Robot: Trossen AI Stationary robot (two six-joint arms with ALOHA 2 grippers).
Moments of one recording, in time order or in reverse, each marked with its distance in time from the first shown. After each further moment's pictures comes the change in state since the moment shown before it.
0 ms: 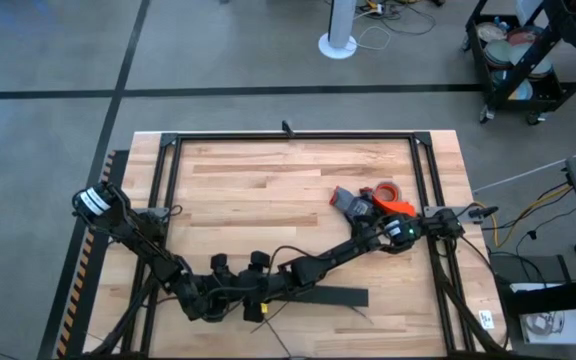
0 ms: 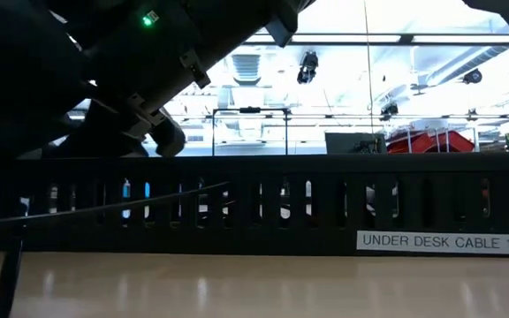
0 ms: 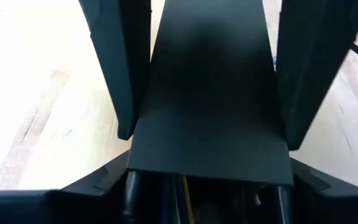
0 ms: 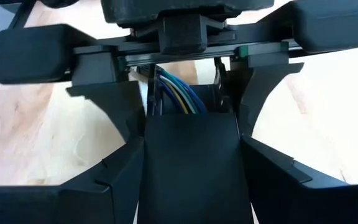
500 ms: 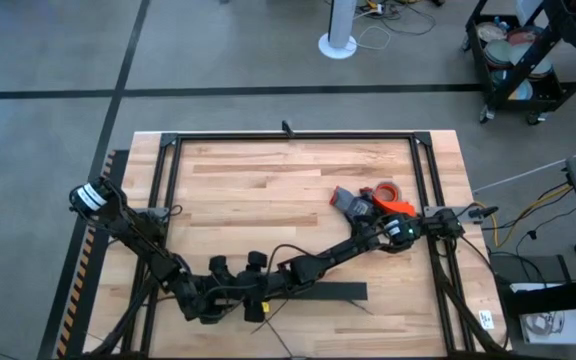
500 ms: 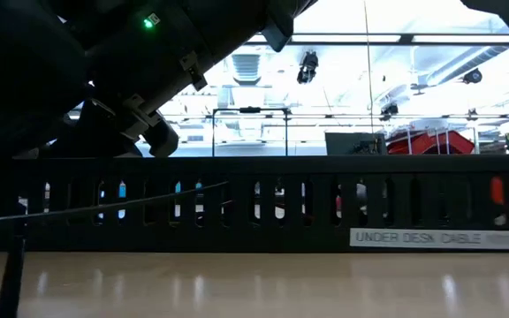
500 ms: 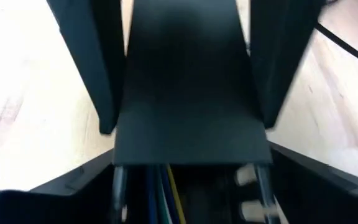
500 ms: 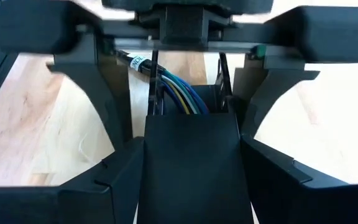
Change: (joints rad) left arm -0.004 -0.043 0.002 -0.058 0.085 -0.003; right arm -0.005 -0.001 -0.003 0.015 -0.063 -0.058
